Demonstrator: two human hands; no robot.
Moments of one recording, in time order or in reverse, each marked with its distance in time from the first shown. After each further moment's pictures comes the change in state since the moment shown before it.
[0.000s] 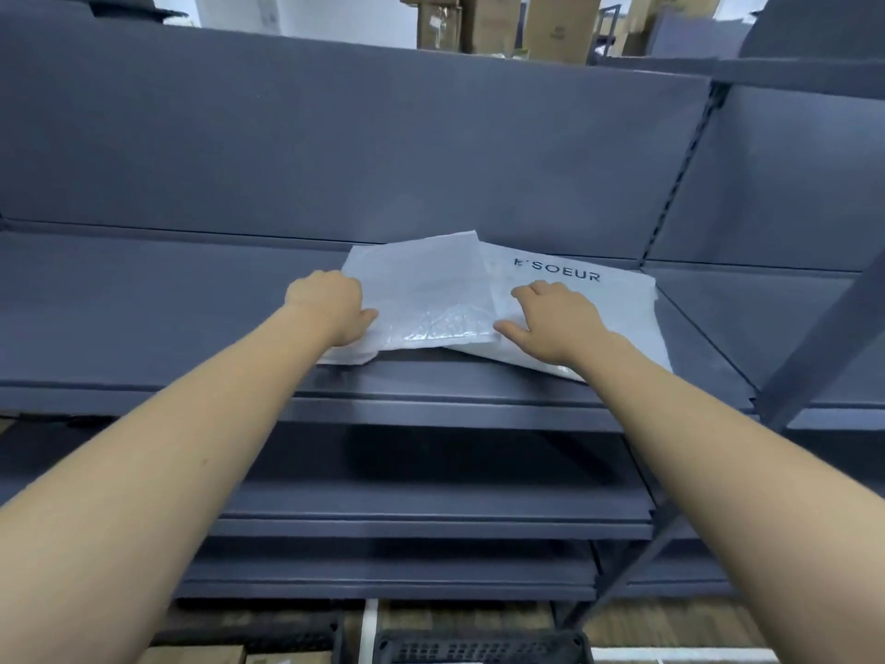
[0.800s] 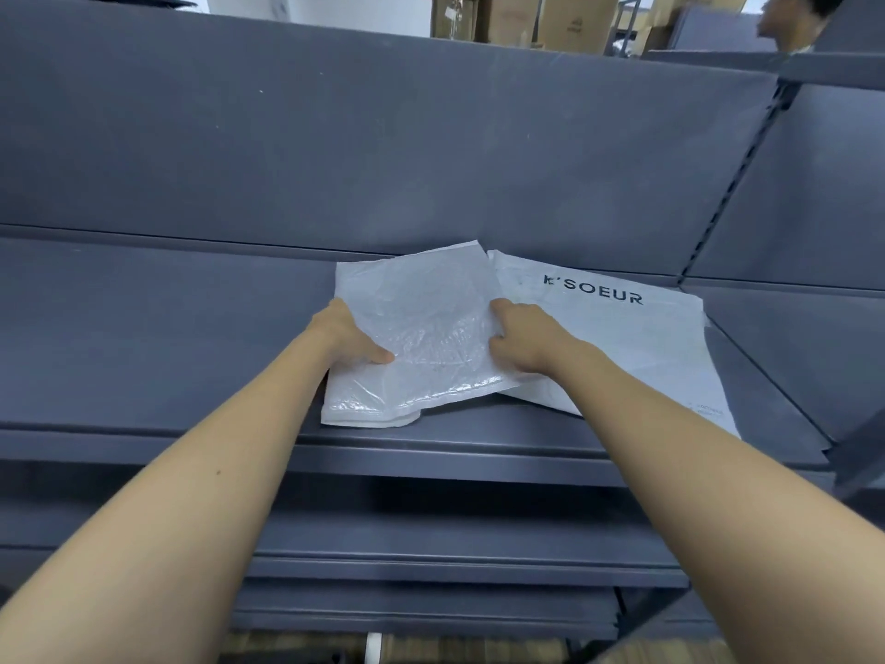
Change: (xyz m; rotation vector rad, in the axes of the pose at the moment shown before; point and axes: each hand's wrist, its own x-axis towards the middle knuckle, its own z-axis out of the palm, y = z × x) left_hand 0.060 -0.016 0.044 -0.864 -0.252 -0.341; right_hand 0.070 -0.041 0.015 0.388 -0.208 0.076
